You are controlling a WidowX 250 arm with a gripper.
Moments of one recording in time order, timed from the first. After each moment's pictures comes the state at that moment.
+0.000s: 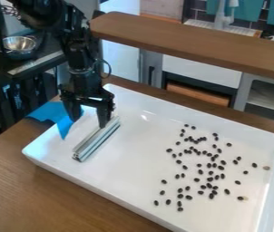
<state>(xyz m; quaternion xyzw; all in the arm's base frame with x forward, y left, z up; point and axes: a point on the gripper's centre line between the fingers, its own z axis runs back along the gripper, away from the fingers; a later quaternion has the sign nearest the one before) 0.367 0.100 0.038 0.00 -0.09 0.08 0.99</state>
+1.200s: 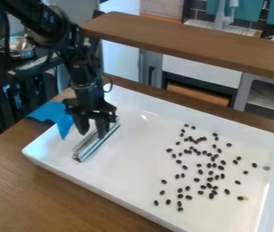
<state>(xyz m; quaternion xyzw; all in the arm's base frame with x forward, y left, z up) 0.370 0.096 0.010 -0.01 -0.08 0.08 0.99</state>
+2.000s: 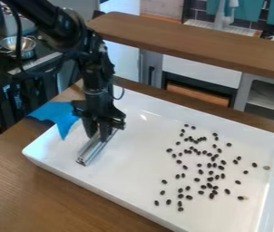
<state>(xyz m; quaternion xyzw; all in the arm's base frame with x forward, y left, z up) 0.360 0.063 0.005 0.00 -0.05 0.06 1.00</state>
